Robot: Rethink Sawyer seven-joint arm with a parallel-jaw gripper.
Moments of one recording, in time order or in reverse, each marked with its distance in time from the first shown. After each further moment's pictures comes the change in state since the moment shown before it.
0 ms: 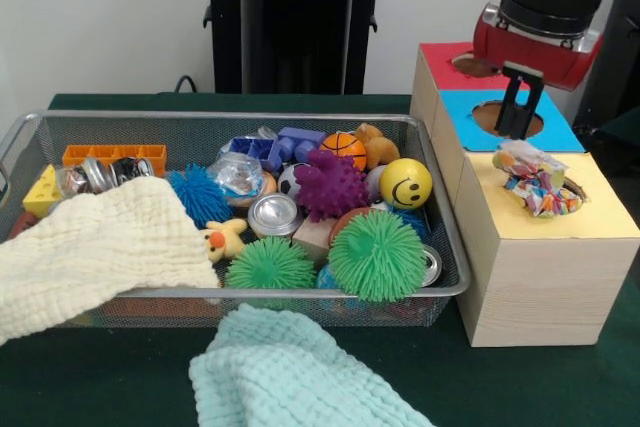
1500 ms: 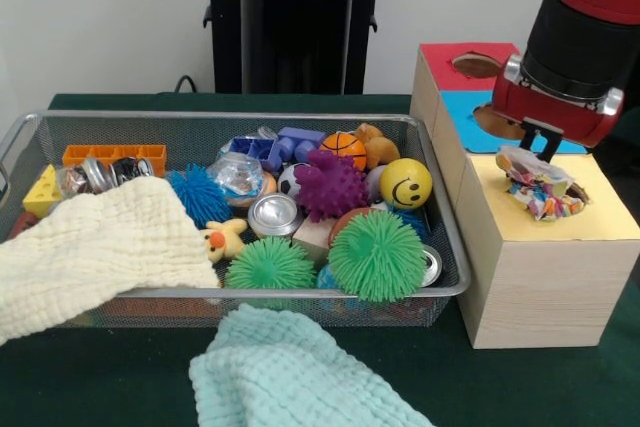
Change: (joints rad) arm 0.000 0.150 -0.012 -0.236 -0.035 0.146 0.000
